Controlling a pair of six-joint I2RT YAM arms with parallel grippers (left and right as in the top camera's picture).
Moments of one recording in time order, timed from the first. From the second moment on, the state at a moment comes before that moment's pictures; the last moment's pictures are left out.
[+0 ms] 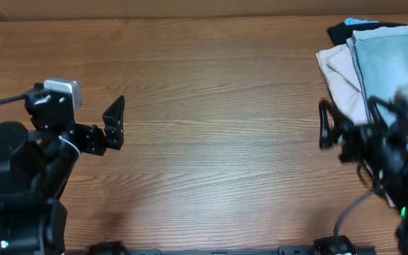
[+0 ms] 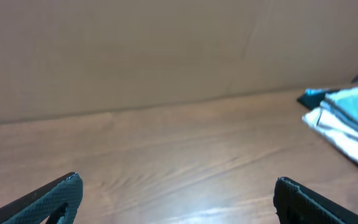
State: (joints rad) left arm 0.11 0.86 1.25 -0.74 0.35 0.04; right arm 0.13 0.87 1.41 -0.89 -0.12 0.21
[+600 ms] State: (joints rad) left arm 0.11 1.17 1.26 -0.84 0.39 0.08; right arm -0.09 1.36 1.63 -1.21 -0.01 0.38
